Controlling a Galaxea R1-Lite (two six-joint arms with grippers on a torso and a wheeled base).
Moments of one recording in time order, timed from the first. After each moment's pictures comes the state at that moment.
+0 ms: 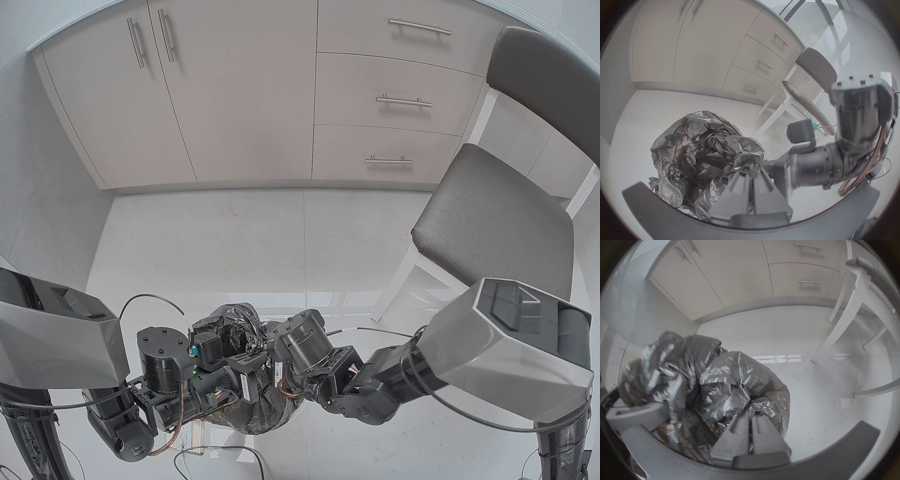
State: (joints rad) left arm -0.58 2.14 -0.30 -1.53 -0.11 -0.26; right arm 0.90 2.36 -1.28 -0.38 -0.40 0.59
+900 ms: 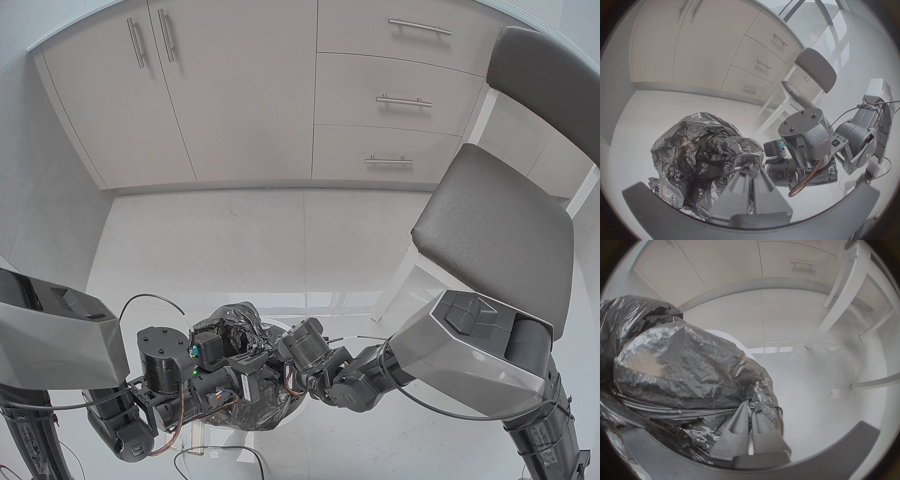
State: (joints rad) left arm -0.58 2.14 -0.30 -1.53 -0.11 -0.26; right arm 0.83 2.52 -1.41 -0.27 -0.38 0.62
